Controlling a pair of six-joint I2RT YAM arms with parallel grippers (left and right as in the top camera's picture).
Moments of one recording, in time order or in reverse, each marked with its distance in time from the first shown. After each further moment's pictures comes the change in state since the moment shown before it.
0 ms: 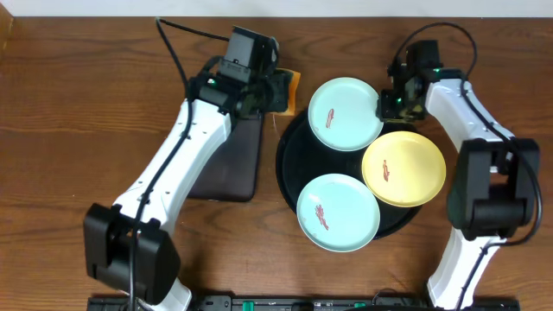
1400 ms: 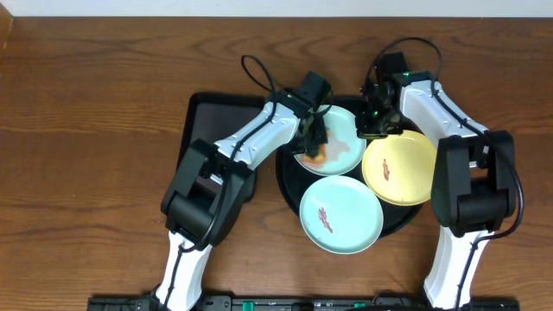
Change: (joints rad) left arm -0.185 0.418 0.047 -0.021 -0.035 -0.344; right arm 0.102 0.037 0.008 -0.149 -0.015 0.048
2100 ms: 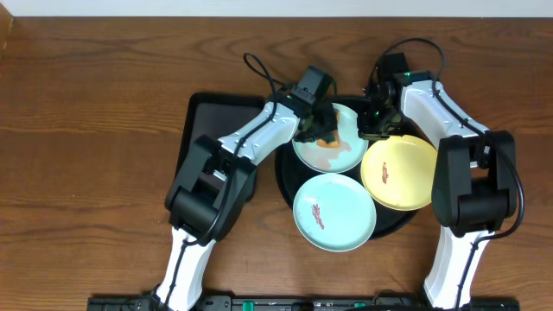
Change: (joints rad) left arm 0.003 0.034 0.000 0.269 0.121 -0.038; right arm -0.002 0.000 0.000 -0.014 0.019 0.042
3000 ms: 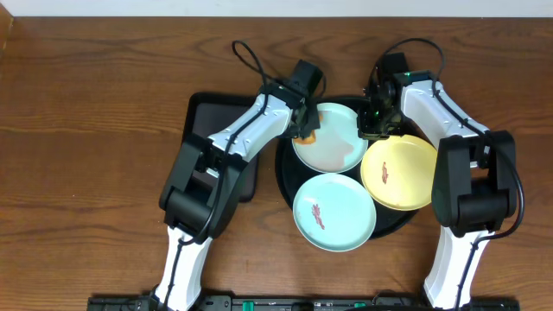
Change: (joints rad) left arm 0.047 -0.009 0.046 -0.165 -0.233 0.123; right arm 0.000 0.000 0.000 -0.001 -0.001 0.006
